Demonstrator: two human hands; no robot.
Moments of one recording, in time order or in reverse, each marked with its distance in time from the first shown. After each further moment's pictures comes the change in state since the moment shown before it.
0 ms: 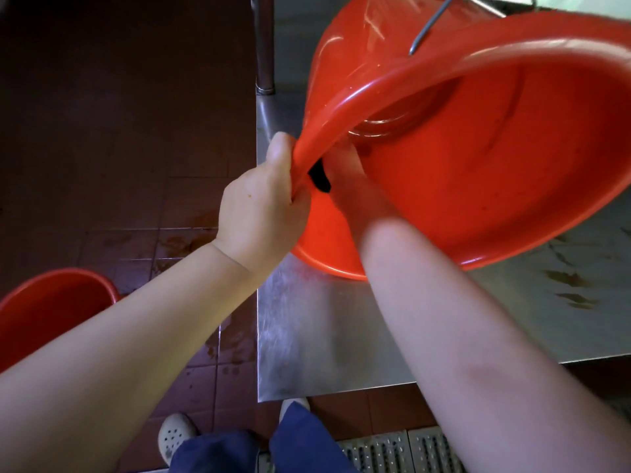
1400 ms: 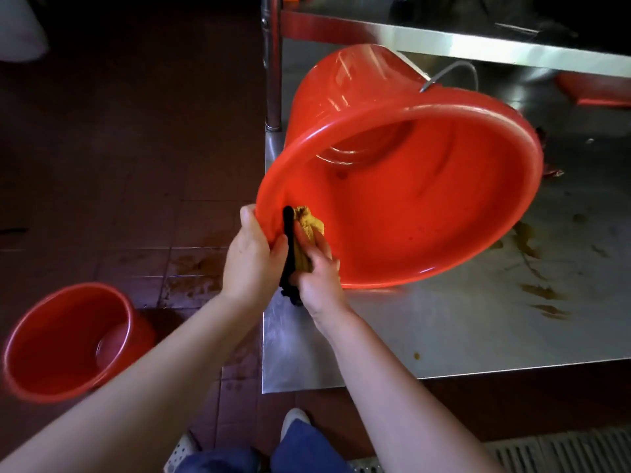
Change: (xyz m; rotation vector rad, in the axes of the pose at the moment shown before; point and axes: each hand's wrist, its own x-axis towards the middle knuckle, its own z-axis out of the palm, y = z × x) left_hand -0.045 -0.007 -0.008 -0.185 -0.063 -0.395; right_hand -0.149 0.046 -0.006 -0.683 -0.088 -0.032
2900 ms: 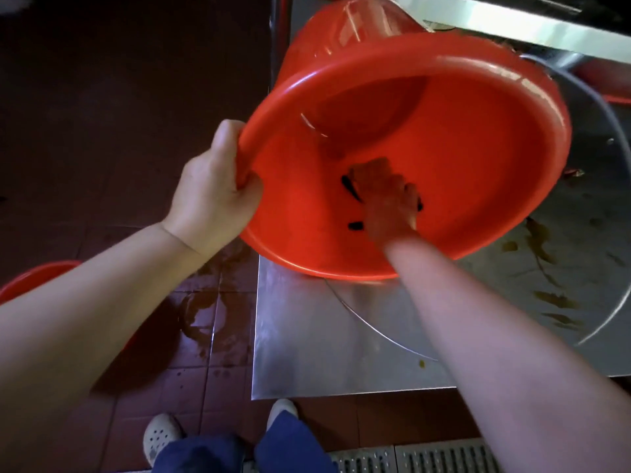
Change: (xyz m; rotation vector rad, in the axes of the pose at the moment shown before) left_hand 0.056 0.005 -0.042 0.098 0.049 0.325; right_hand 0.136 0.049 -0.086 -1.197 0.288 -0.287
